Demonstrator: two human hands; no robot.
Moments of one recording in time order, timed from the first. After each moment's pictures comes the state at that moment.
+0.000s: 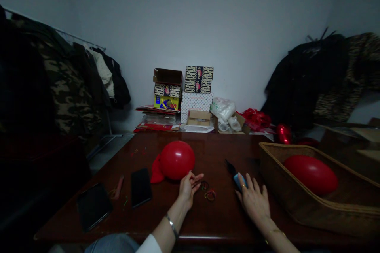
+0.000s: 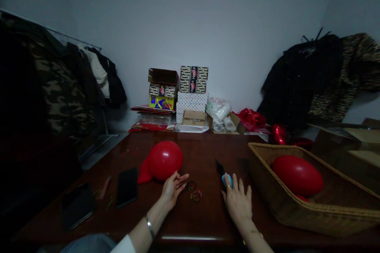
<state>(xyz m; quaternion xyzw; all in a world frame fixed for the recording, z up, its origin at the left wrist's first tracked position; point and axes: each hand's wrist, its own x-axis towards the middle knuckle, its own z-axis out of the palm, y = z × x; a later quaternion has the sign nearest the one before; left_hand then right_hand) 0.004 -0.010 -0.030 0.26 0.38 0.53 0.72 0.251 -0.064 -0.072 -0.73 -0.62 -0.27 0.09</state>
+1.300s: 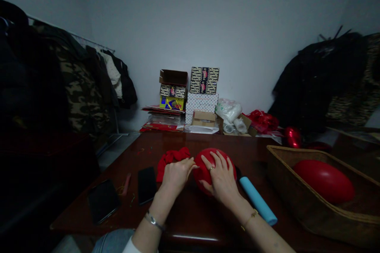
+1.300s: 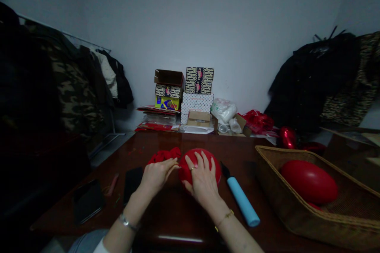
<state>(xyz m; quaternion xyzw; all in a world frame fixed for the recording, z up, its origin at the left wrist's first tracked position) -0.066 -0.035 0.077 0.70 0.44 0.52 0.22 0.118 -0.055 0.056 -0.55 -0.78 -0.16 0.26</state>
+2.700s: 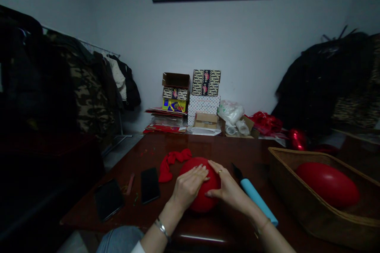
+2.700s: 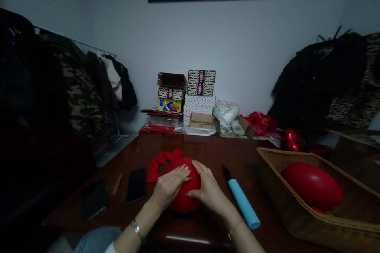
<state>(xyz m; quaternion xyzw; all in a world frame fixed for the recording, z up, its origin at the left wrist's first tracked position) -0.048 -0.057 0.055 0.78 0.29 0.50 0.23 0.143 -0.067 0.056 -0.47 -0.80 0.11 0.35</state>
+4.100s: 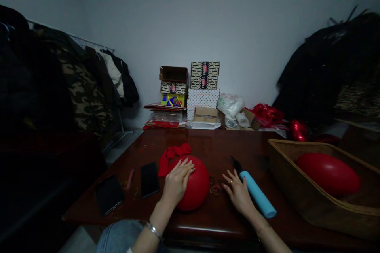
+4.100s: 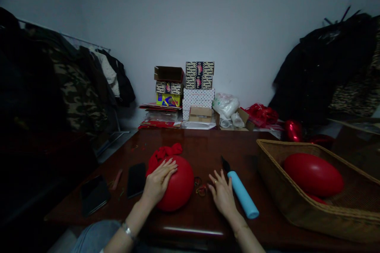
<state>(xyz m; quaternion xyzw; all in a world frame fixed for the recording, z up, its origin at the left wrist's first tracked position) -0.062 -0.046 0.029 0.80 0.34 0.48 -0.08 0.204 -0.047 -0.064 -0.64 -0.72 0.05 0.28</state>
